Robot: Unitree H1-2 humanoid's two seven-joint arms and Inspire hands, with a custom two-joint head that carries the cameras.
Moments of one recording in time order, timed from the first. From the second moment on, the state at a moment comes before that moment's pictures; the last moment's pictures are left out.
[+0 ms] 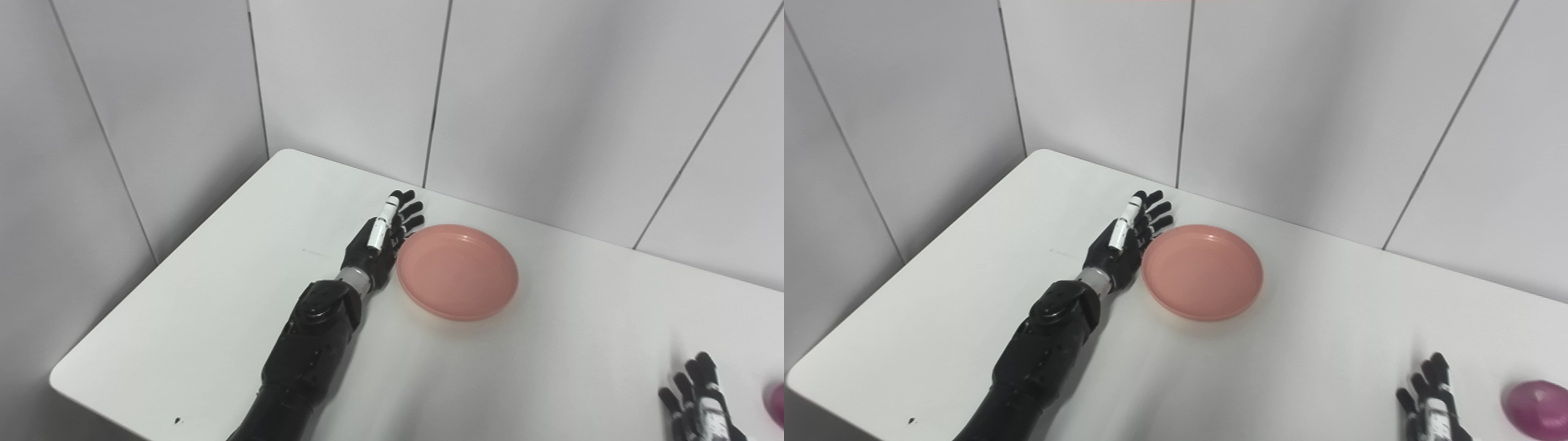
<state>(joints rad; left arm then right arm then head) -0.47 0.08 0.16 0.33 -0.34 0.18 -0.06 -0.01 -0.05 -0.02 -0.25 0.11 0.23 0.02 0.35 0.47</state>
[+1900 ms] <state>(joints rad) -0.31 -0.01 0.04 0.12 -0.25 0.23 -0.10 -0.02 0.06 0.02 -0.19 -0.01 0.15 -0.05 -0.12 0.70</state>
